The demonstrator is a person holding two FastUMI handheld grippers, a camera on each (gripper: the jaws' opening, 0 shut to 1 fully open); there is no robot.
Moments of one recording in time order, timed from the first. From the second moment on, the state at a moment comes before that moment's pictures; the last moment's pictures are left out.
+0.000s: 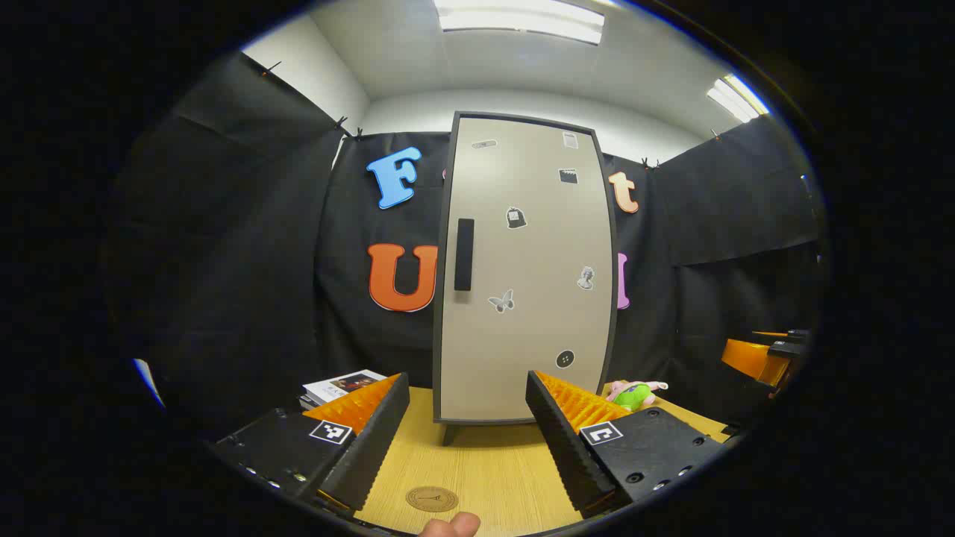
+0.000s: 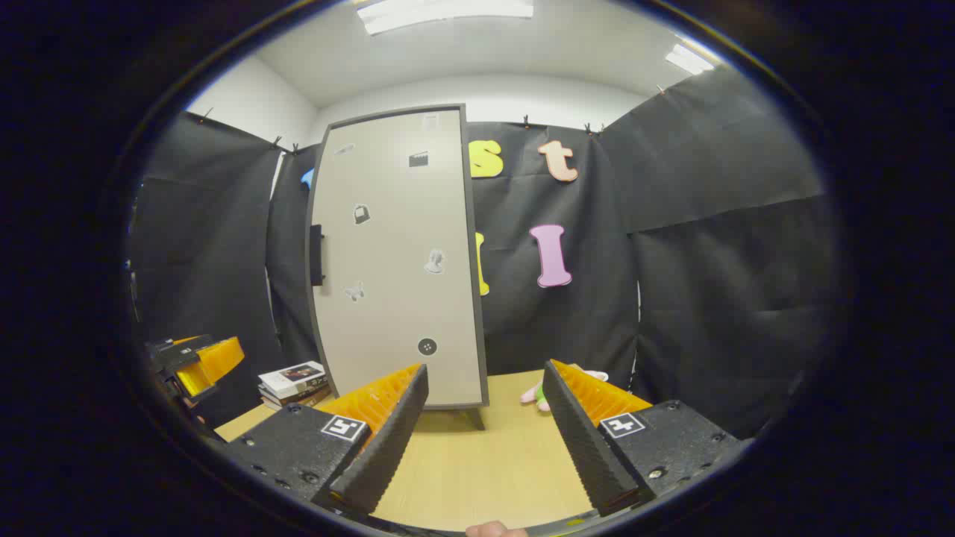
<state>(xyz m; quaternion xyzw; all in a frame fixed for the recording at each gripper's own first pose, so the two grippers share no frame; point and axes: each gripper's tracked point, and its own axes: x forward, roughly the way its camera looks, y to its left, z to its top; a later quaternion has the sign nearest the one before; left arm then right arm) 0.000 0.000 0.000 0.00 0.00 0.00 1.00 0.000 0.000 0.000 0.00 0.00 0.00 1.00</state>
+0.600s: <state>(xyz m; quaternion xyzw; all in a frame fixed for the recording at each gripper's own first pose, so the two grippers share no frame) -0.004 -0.007 0.008 0.00 -0.01 -0.01 1.00 -0.005 -0.003 0.003 0.01 0.00 -0.01 1.00</state>
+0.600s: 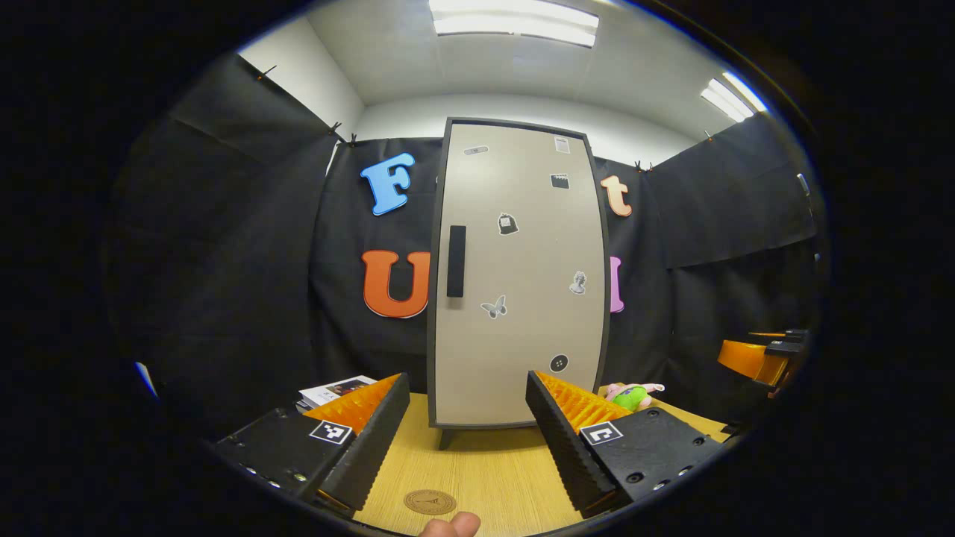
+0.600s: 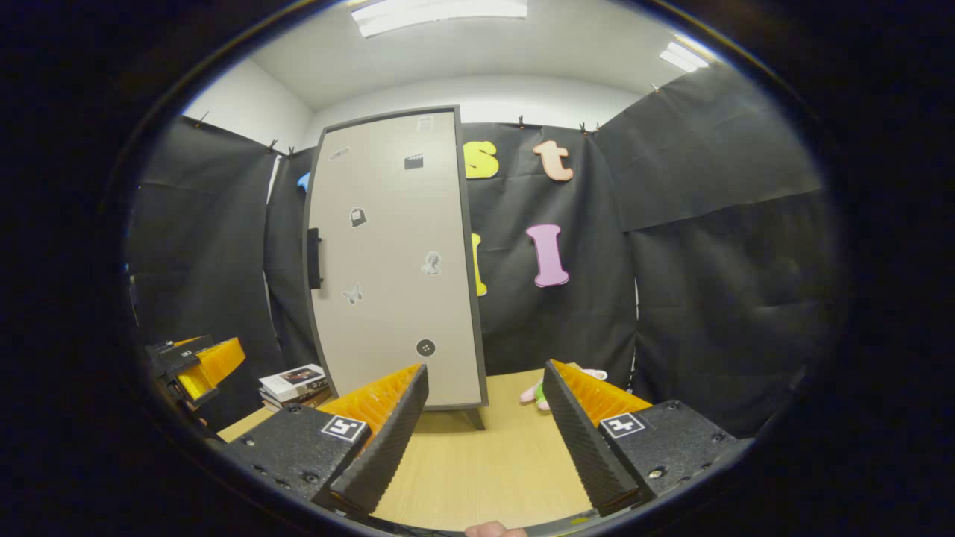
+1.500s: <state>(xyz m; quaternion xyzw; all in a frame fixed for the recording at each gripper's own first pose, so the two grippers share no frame) -0.027 -0.004 0.010 0.02 -0.01 0.00 1.00 0.098 0.147 0.059 -0.02 0.01 0.18 0.98</state>
